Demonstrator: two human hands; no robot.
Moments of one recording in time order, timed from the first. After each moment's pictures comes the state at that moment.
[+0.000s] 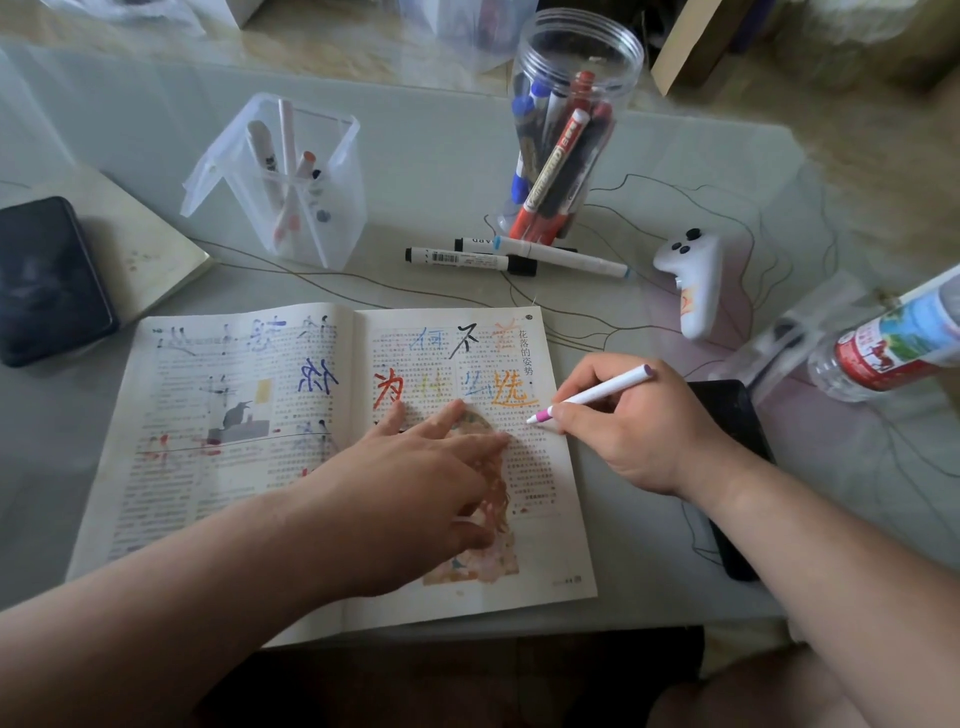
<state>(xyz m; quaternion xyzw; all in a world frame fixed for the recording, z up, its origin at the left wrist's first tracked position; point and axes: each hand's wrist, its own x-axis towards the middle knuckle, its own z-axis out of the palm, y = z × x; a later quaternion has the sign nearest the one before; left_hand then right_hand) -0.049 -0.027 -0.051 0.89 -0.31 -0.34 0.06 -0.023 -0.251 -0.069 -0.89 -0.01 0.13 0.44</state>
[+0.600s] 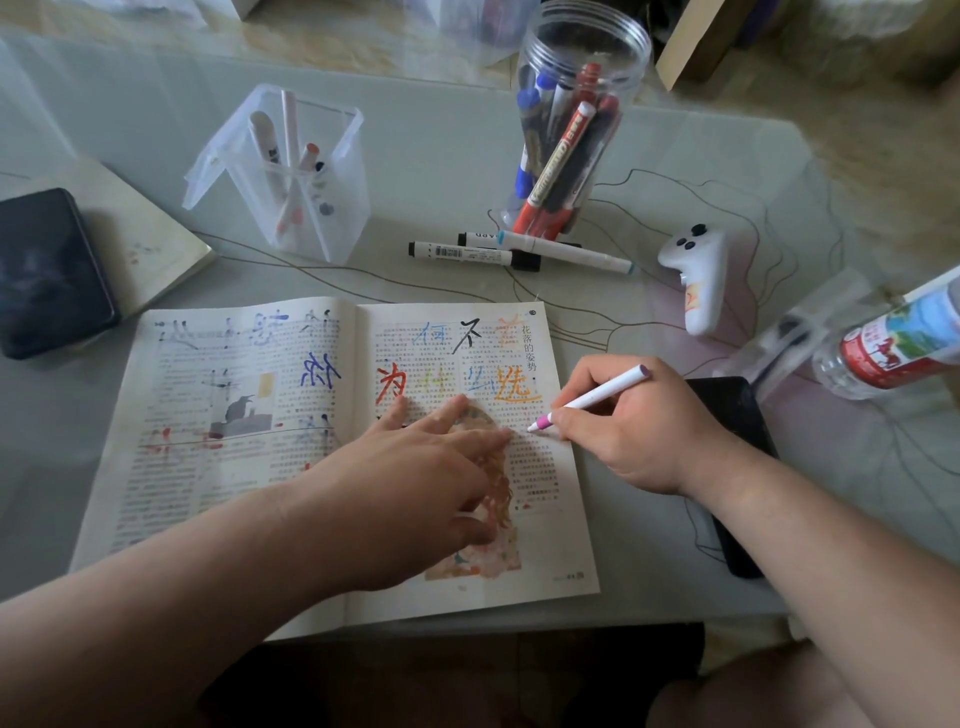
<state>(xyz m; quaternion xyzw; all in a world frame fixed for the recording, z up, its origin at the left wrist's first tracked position) -0.048 -0.027 -0.049 0.88 -0.31 -0.34 0.06 -0.022 -0.249 -0.068 -0.89 -0.01 0.16 0.43</state>
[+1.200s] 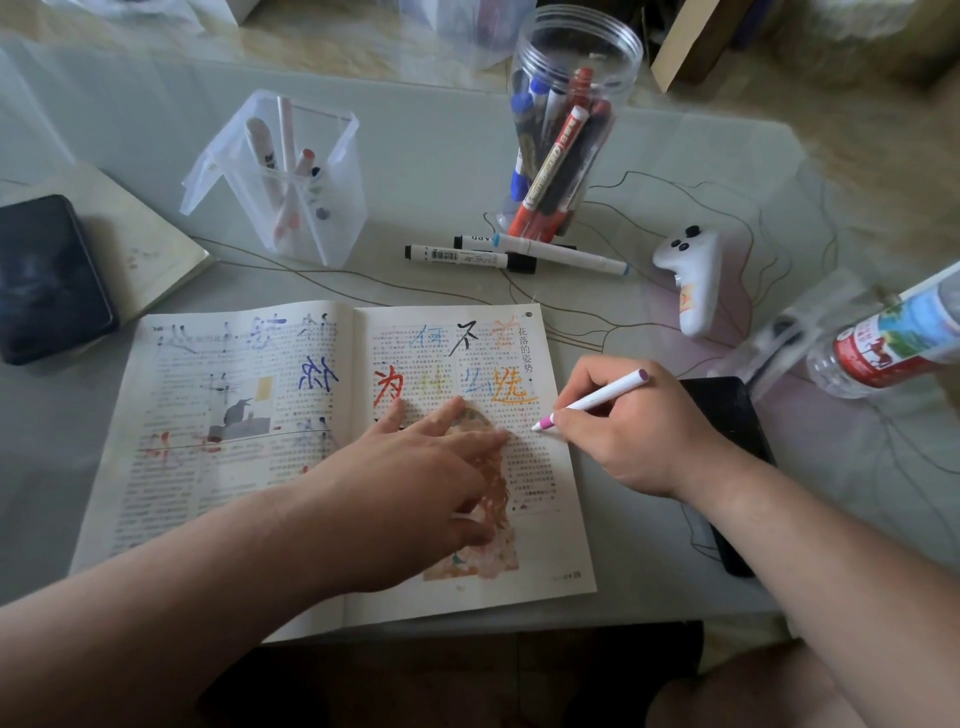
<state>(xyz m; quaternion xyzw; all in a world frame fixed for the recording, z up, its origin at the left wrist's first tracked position) -0.049 -0.028 -0.047 0.88 -0.31 -0.35 0.06 -0.026 -0.250 -0.070 -0.89 -0.02 0.13 0.43</state>
